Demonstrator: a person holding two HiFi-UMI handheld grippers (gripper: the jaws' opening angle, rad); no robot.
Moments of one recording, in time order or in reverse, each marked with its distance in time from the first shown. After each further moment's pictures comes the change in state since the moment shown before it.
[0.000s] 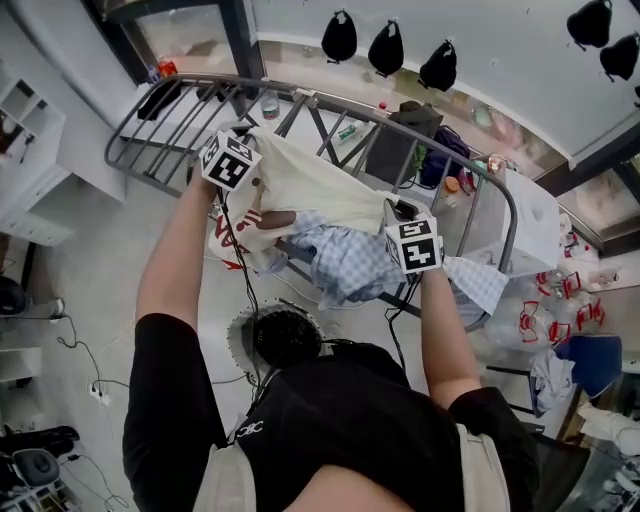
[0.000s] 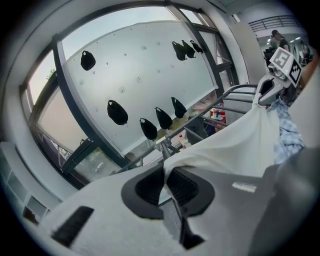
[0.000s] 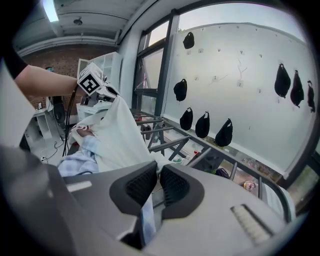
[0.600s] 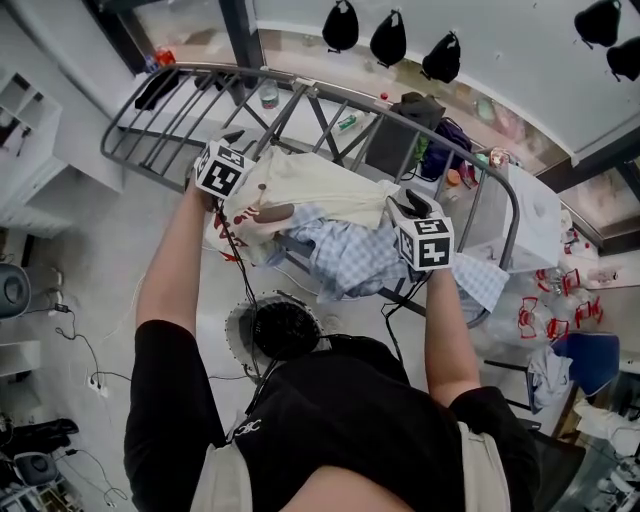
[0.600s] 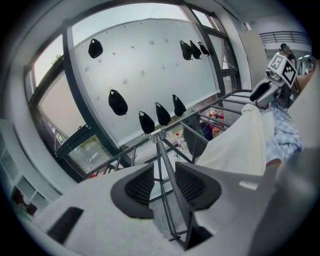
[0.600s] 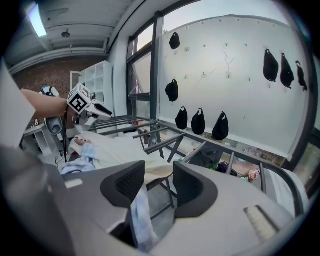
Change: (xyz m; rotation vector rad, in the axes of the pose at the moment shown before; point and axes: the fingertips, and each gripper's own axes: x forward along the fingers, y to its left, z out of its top) left arm 0.004 -0.023 -0.039 -0.110 0.011 -0.050; right arm -0.004 -0.017 -0.009 0.130 -0.039 0.011
